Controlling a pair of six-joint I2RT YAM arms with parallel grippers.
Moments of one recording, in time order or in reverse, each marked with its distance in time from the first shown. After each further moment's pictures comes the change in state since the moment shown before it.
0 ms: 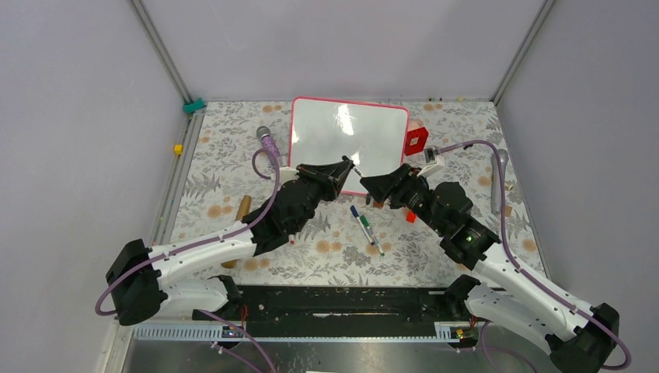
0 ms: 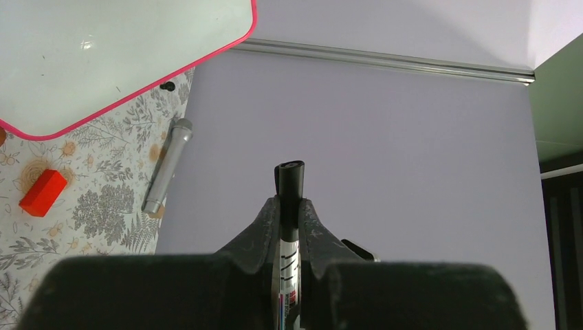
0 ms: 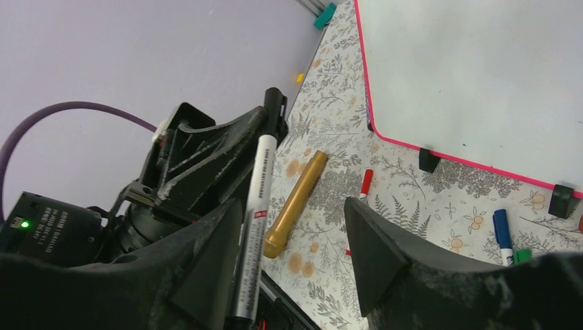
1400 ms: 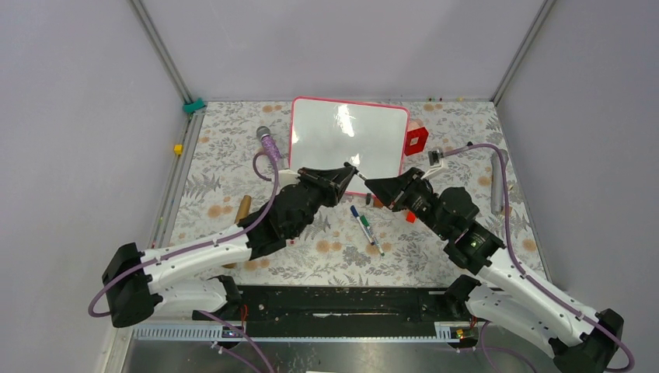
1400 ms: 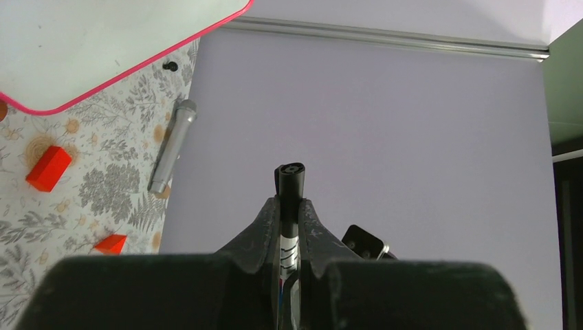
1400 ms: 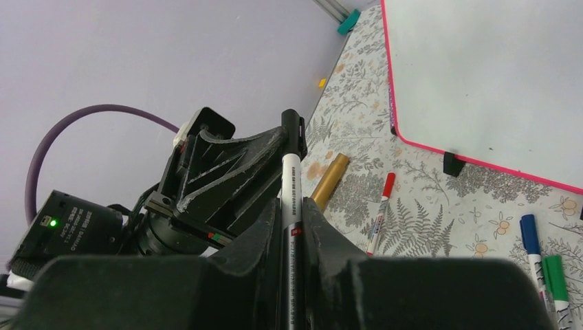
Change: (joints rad) left arm -0.039 -0.014 0.011 -0.034 -0.006 0.008; right arm 0.018 -0.049 -0.008 0.012 0.019 0.023
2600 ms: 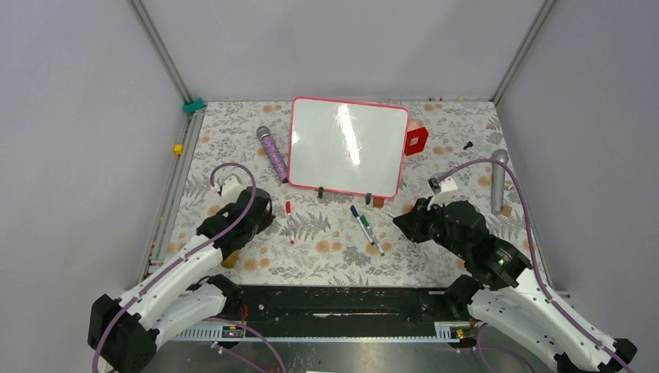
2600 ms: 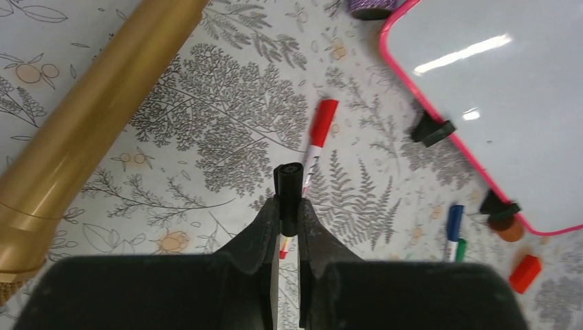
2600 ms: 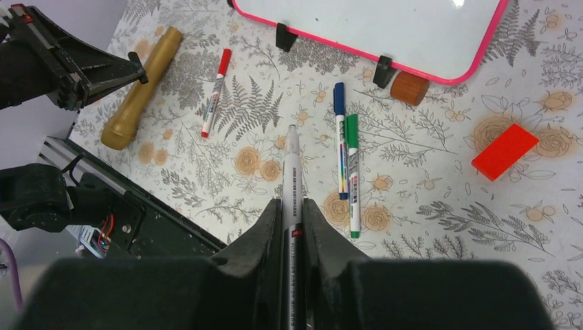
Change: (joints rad) left arm 0.449 -0.296 -0.171 -0.884 0.068 0.596; right arm -0.003 -0.199 0.019 -0.648 0.031 -0.353
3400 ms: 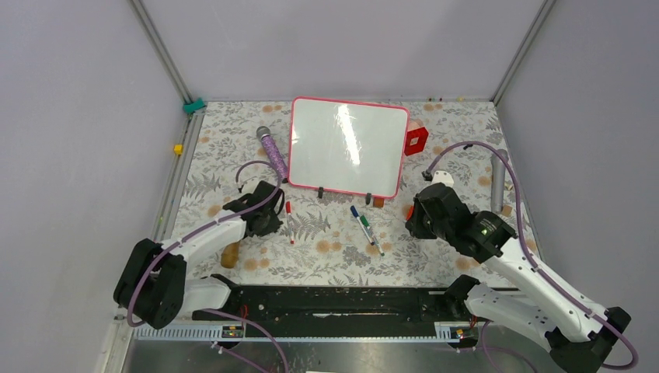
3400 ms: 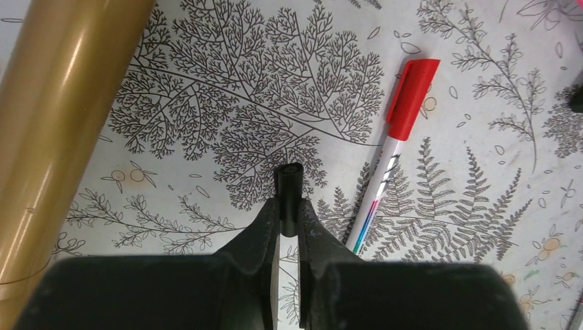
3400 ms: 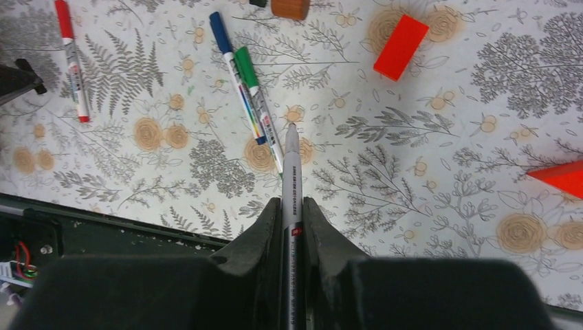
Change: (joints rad) left arm 0.094 0.372 -0.005 0.108 0.162 0.194; right arm 0.000 0.270 0.222 -0.378 0.167 0.131
